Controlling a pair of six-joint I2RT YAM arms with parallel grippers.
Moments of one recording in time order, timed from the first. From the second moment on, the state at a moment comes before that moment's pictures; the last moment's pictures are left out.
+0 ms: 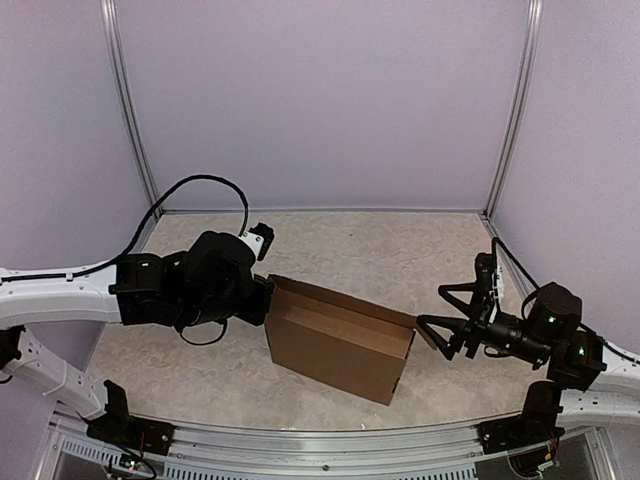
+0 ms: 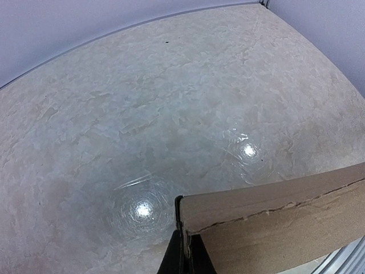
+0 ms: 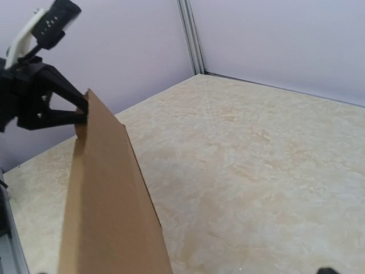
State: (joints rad) left arm -1.15 1.30 1.03 -0.47 -0.48 -0.45; right arm 0.99 0.46 0.32 0.09 0.03 0.21
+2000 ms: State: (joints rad) left arm -1.16 1.34 1.10 -0.57 -0.50 -0.52; right arm 1.11 0.85 1.02 -0.87 0.05 0.38
